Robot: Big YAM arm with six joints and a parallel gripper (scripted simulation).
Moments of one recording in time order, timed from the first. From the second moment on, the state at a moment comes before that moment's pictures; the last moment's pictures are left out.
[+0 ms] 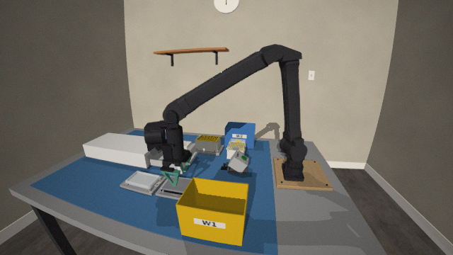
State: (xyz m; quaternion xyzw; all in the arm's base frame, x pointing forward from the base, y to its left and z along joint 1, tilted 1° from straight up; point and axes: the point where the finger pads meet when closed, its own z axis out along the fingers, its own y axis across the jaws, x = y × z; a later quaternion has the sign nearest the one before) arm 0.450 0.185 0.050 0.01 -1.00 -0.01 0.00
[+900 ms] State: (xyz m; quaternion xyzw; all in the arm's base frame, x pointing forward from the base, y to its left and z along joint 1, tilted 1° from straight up) arm 0.450 0.185 0.083 0.01 -1.00 -0.01 0.00
